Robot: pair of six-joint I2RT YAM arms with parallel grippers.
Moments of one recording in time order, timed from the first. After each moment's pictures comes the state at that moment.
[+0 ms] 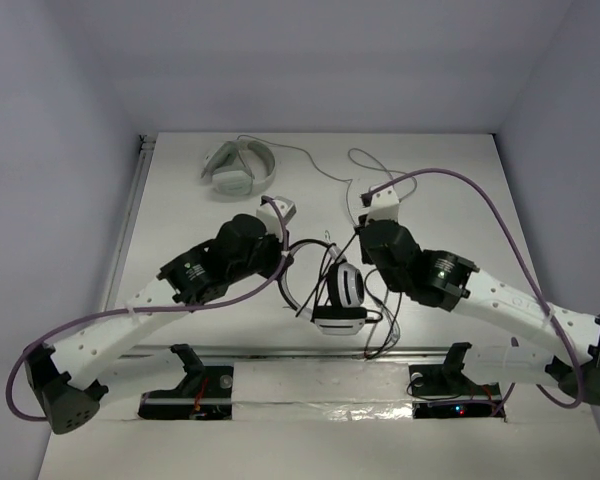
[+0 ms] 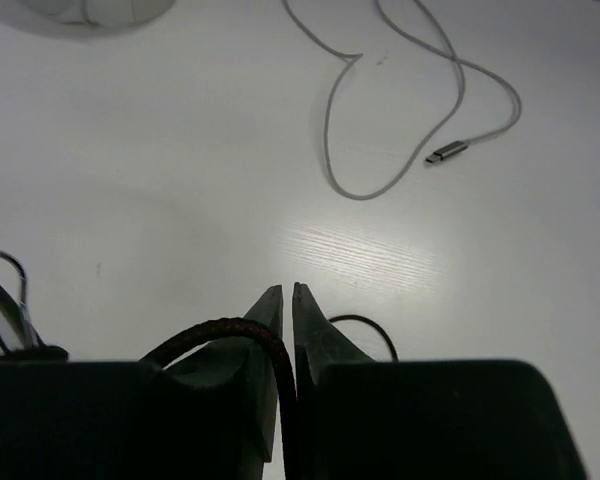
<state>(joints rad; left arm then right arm) -0.89 1.01 0.98 -0.55 -0.10 -0.33 1.03 1.13 1.09 -0.50 0.78 0.29</state>
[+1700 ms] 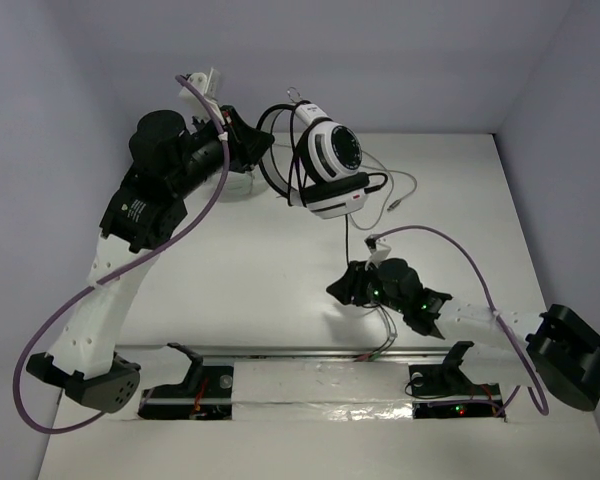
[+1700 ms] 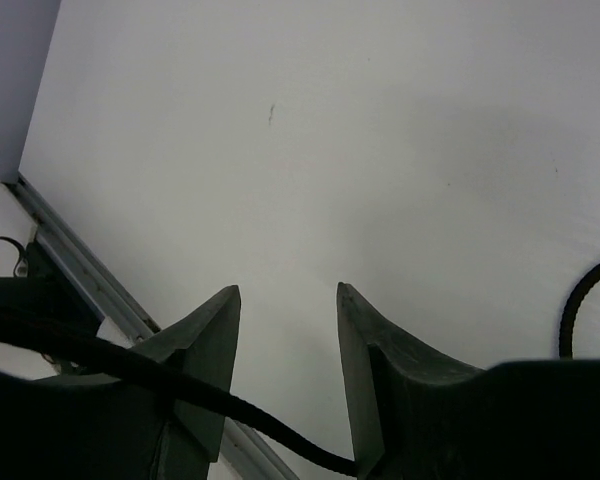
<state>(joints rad) -0.49 1.22 1.68 -0.52 0.19 -0.42 0.84 1.15 0.36 0.37 0.00 0.71</state>
